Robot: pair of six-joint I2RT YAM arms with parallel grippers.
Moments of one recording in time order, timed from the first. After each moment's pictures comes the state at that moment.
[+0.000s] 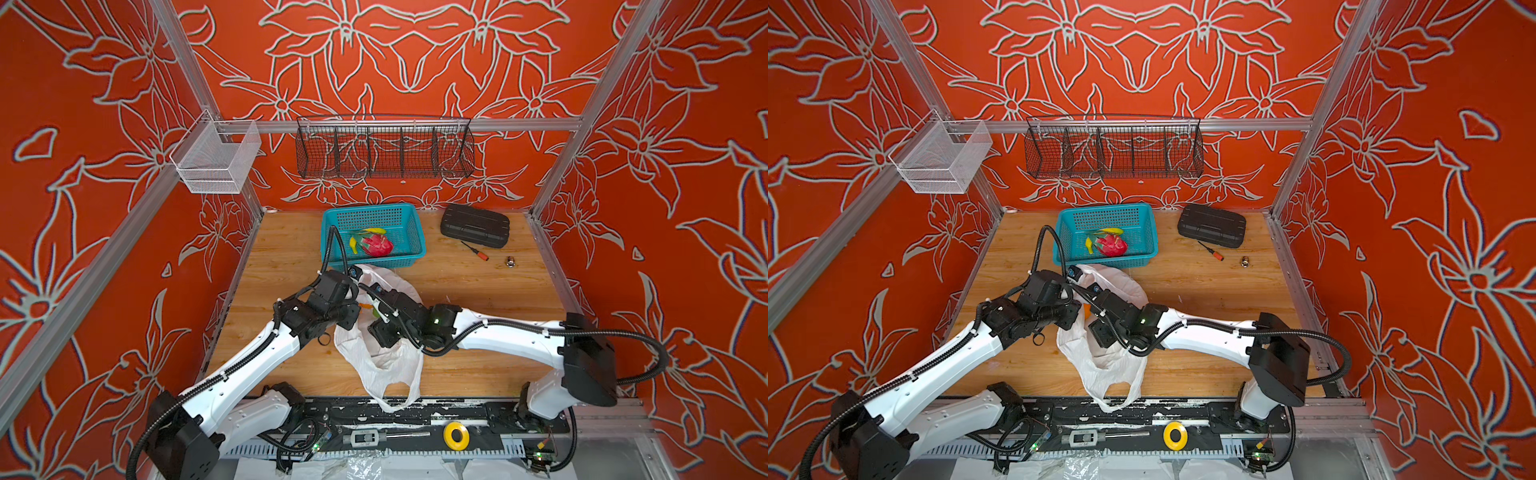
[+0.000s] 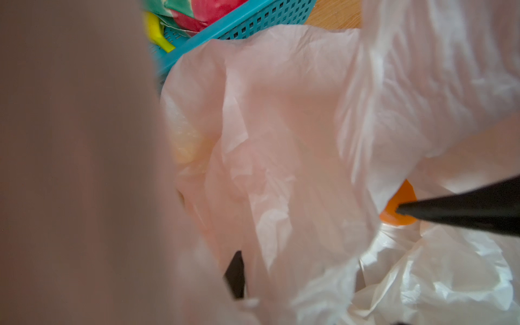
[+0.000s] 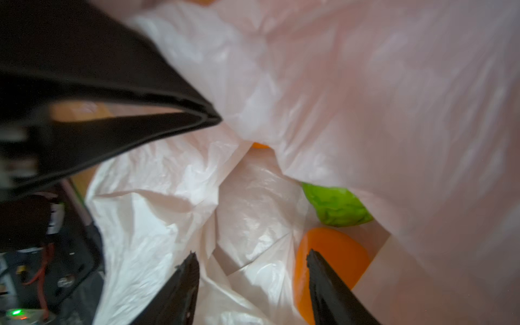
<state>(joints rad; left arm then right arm) -0.54 1.04 0.84 -0.67 -0.11 -0.05 1.12 1.63 1.16 -0.41 0.17 0.37</state>
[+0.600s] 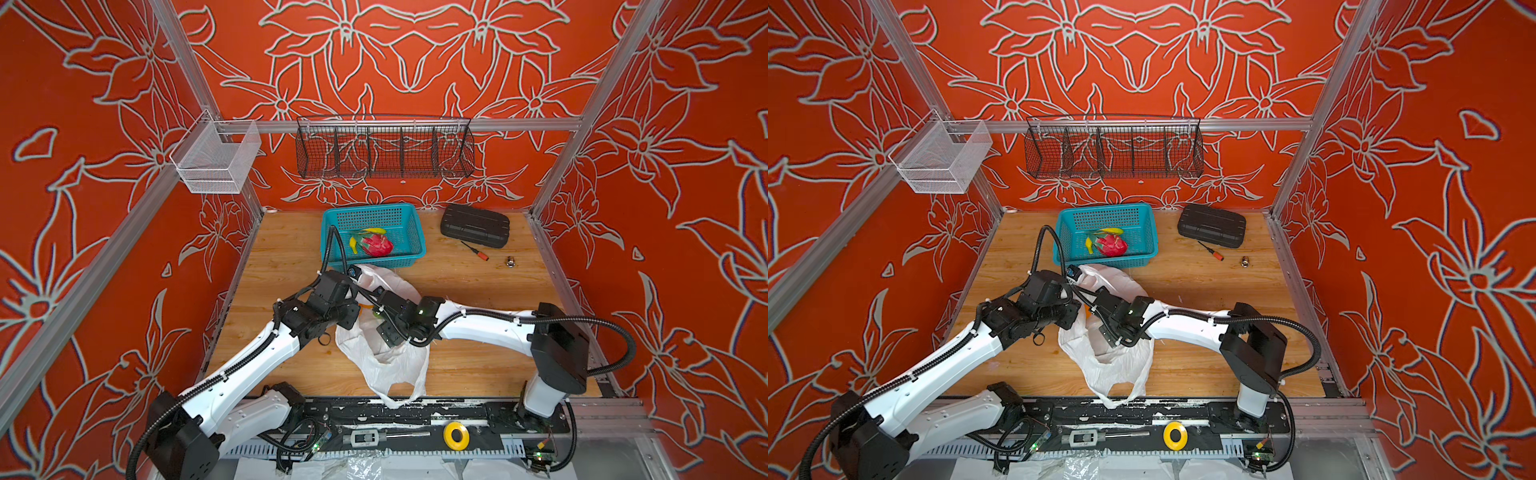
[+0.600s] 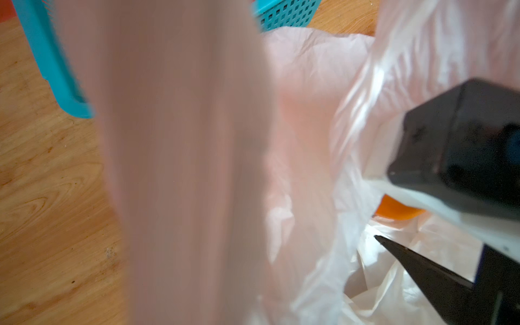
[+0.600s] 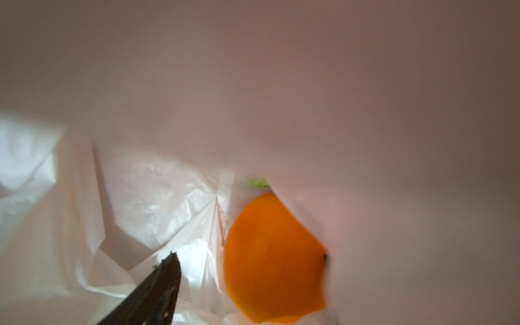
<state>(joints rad) -0.54 1.04 0.83 -0.67 -0.11 -0.06 1.08 1.74 1.22 -0.64 0.27 0.35</state>
